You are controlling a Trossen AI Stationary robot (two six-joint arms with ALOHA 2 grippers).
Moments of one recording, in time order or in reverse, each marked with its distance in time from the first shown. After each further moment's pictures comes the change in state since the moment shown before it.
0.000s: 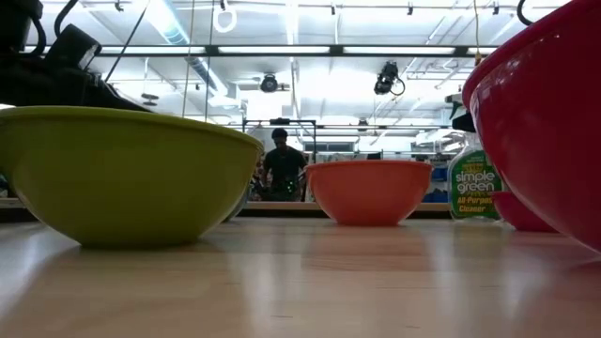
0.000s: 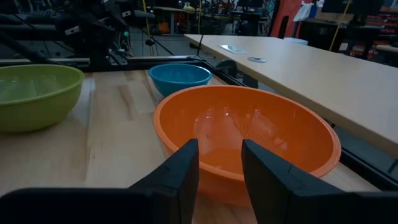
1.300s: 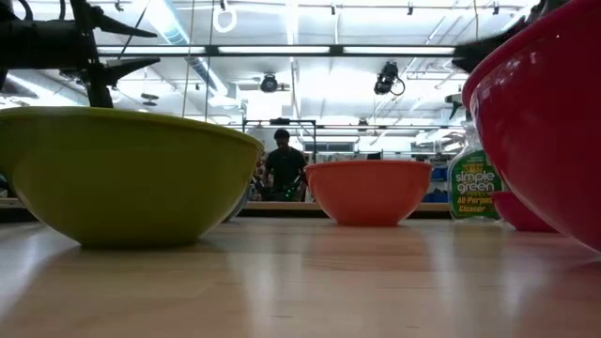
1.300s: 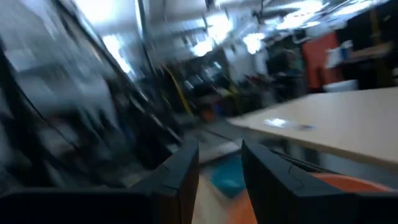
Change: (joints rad) left arm 0.031 0.000 0.003 0.571 0.016 -0.855; right arm -0.002 -0.001 0.000 0.435 -0.127 0.216
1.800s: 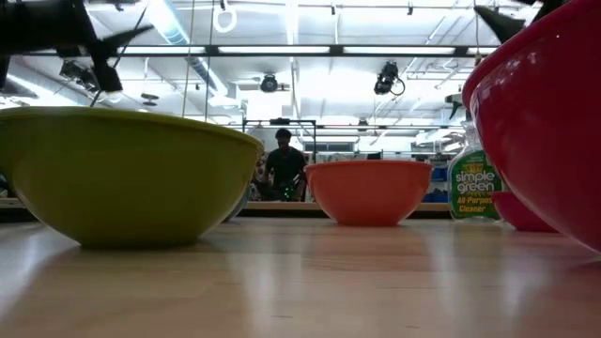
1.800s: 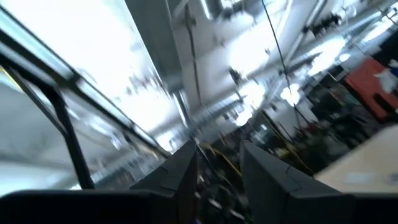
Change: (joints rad) left arm 0.000 0.075 0.013 0.316 0.086 0.080; right arm -0.004 0.001 0.000 0.391 -0.028 0.220
